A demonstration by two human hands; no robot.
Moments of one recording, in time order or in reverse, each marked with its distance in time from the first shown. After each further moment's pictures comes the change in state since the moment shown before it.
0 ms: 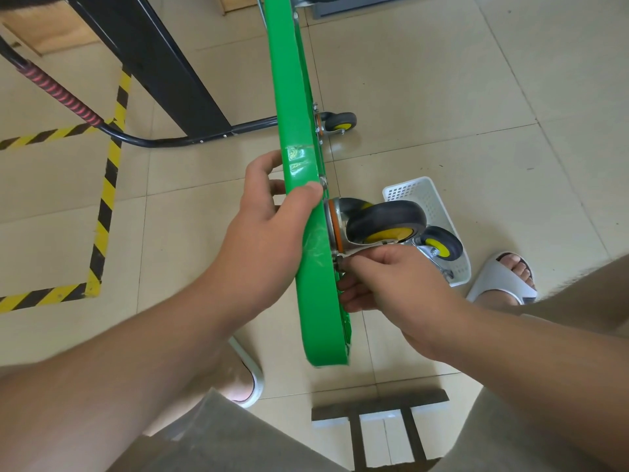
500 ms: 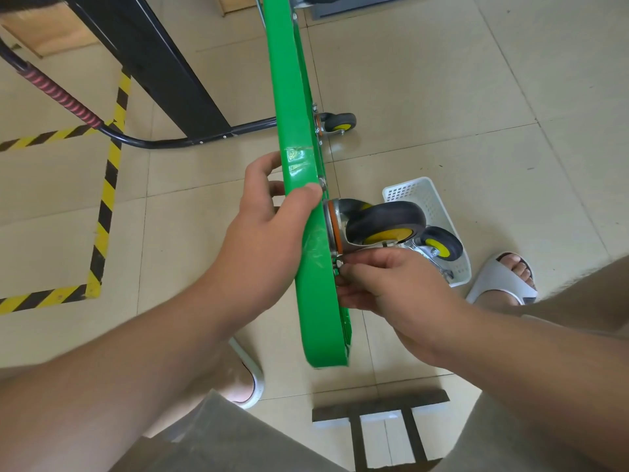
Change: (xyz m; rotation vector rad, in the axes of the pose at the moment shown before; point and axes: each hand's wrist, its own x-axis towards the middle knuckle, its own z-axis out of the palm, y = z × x) left_hand 0.001 -0.001 -0.001 0.010 -0.007 -0.004; right_hand -0.004 0.003 0.001 0.168 -0.031 0.032
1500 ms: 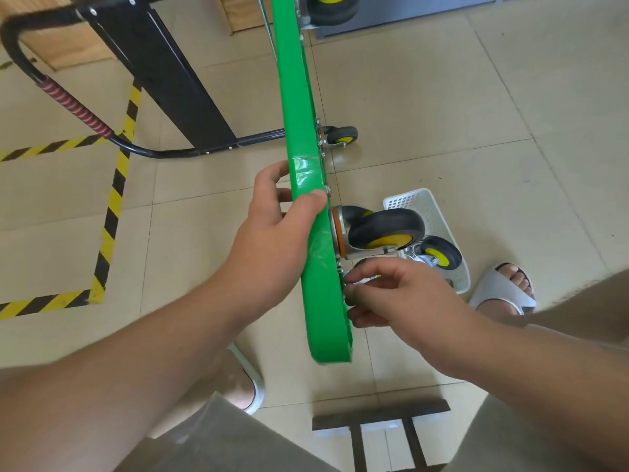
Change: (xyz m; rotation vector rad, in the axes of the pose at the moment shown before) left_hand -0.001 0.001 0.000 -0.014 -0.011 -0.006; right_hand -0.013 -0.001 -0.007 -0.255 0.027 -0.061
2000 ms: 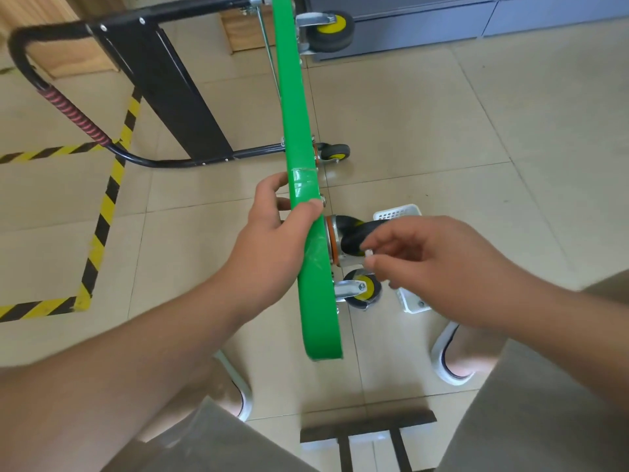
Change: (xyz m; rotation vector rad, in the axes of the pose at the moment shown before) left_hand 0.000 -0.001 0.000 0.017 0.028 0.020; right_hand -0.021 -0.055 -0.041 -0.573 0.027 -0.406
